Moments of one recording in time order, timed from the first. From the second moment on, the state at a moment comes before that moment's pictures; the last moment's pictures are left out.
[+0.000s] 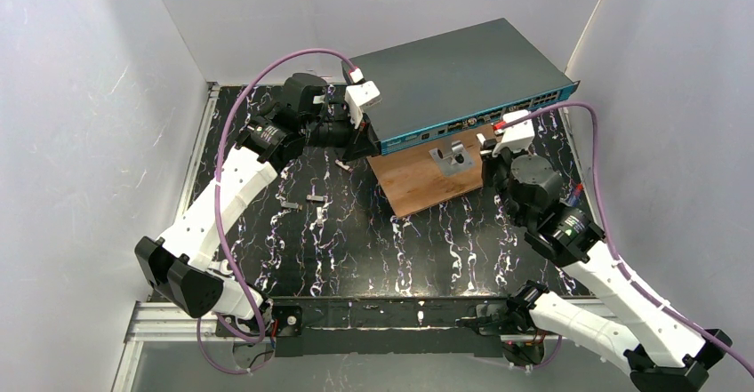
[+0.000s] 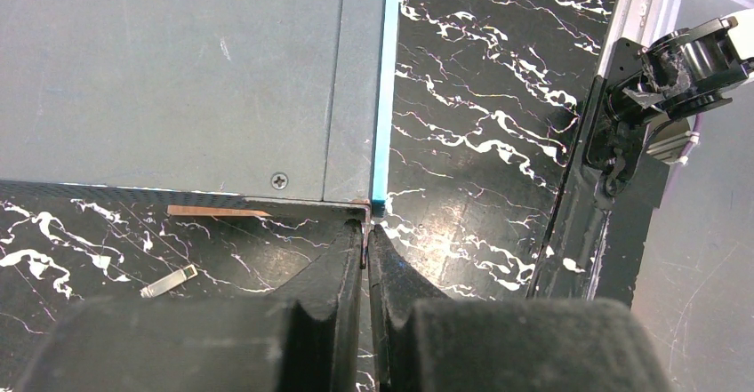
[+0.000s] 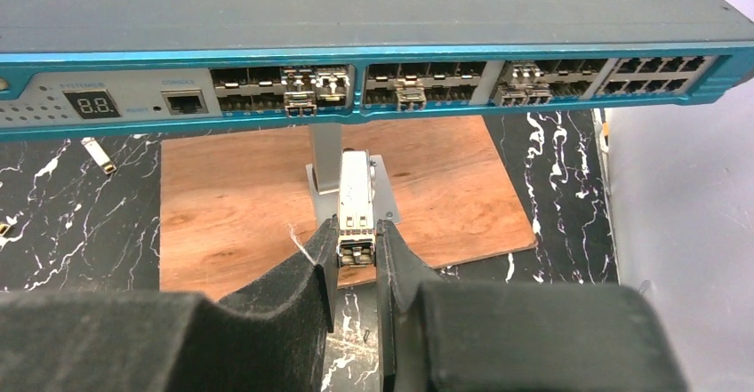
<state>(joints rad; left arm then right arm) -0.57 1.41 1.55 -0.72 0.59 0.22 0.75 0.77 0.94 -0.35 0.57 -0.03</state>
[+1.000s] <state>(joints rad) -0.57 1.42 1.55 -0.72 0.60 0.22 0.75 0.83 0.94 -0.24 0.39 0.00</state>
